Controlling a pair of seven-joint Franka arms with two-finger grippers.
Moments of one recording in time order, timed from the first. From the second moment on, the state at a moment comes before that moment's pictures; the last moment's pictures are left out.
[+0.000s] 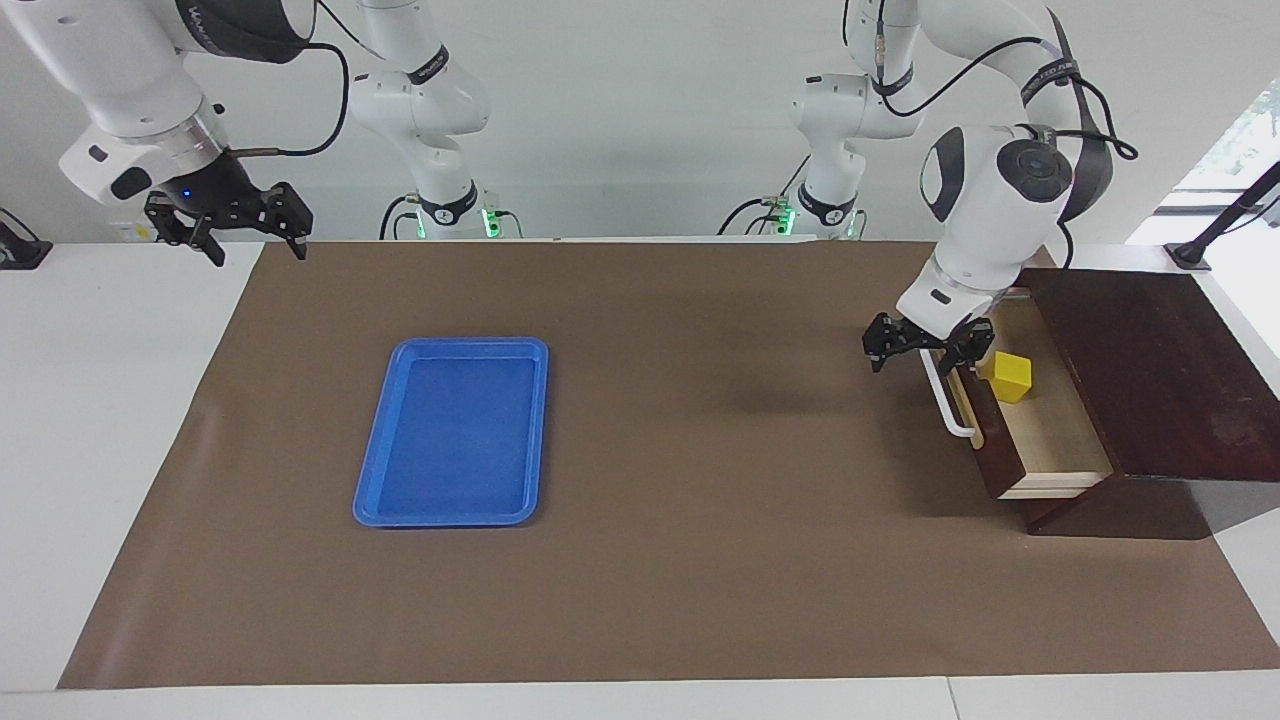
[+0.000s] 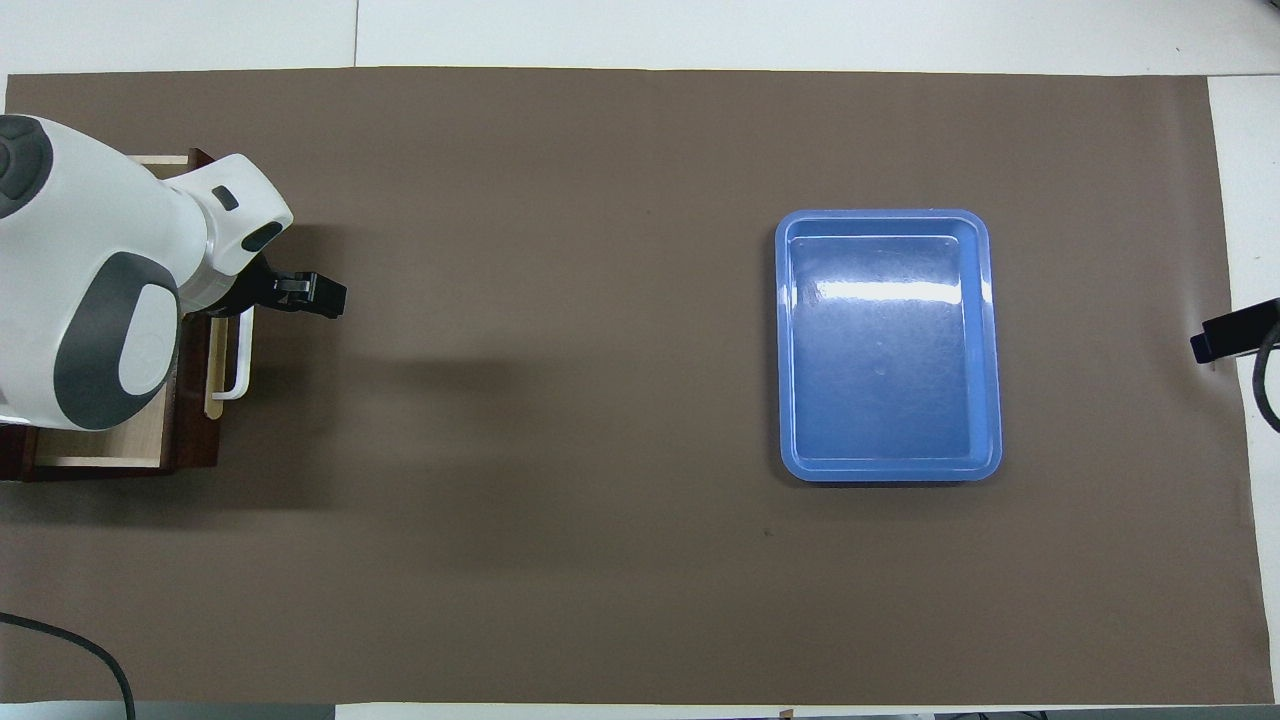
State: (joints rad) left arm -0.20 0.13 0.01 -1.88 0.02 2.02 -0.02; right arm -0.05 -0.03 -0.06 -1.60 -0.05 1.48 -0.22
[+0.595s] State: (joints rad) left arm -0.14 0.14 0.02 -1.88 0.07 2.06 -0.02; right arm -0.05 -0.03 -0.06 -1.60 -0.05 1.48 -0.22
